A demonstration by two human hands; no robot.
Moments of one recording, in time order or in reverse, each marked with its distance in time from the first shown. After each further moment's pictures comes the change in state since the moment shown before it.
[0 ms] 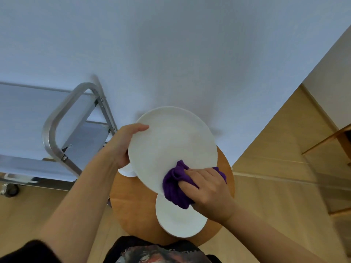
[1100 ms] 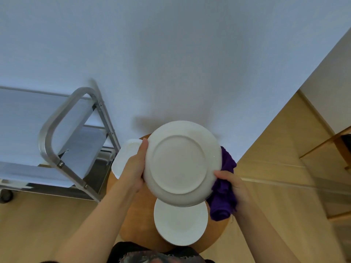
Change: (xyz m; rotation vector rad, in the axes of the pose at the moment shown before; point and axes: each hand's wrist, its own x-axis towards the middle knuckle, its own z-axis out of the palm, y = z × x) left_hand 0.043 -0.073 0.010 -0.106 0.150 -0.004; right_hand -0.004 0.035 -0.020 1.791 0.195 1.654
